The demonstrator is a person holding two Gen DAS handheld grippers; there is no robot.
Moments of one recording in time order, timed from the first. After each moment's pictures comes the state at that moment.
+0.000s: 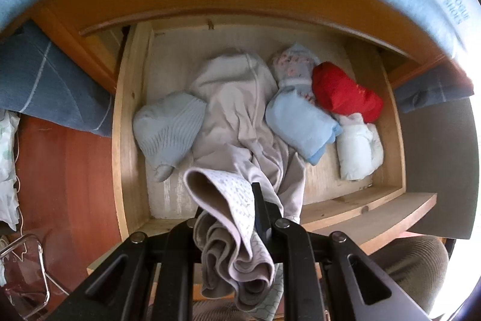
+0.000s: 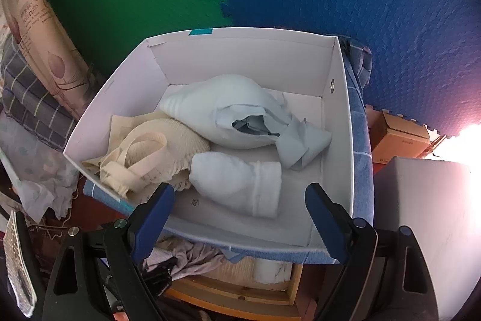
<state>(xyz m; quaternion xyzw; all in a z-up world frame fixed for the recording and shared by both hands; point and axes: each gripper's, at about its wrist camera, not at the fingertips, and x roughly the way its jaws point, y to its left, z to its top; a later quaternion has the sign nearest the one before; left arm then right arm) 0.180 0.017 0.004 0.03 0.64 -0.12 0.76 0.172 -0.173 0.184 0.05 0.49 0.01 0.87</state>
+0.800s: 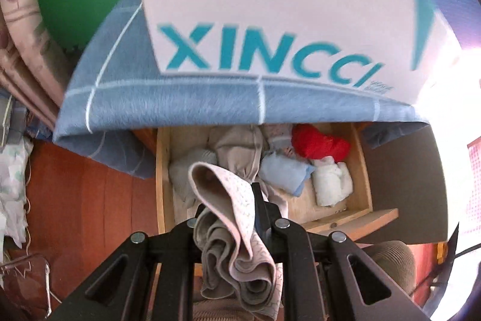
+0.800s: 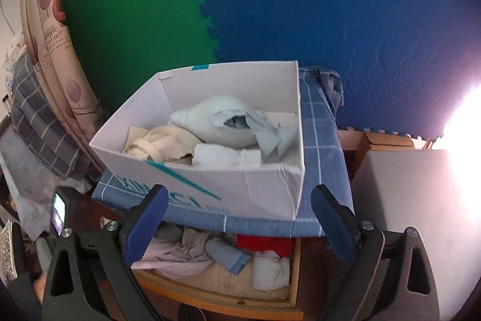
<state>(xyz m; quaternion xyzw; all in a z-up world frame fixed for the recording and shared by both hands) 0.176 0.031 0.107 0.02 0.56 -0.13 0.82 0.074 -0.181 0.193 0.07 0.37 -0.02 0.93</state>
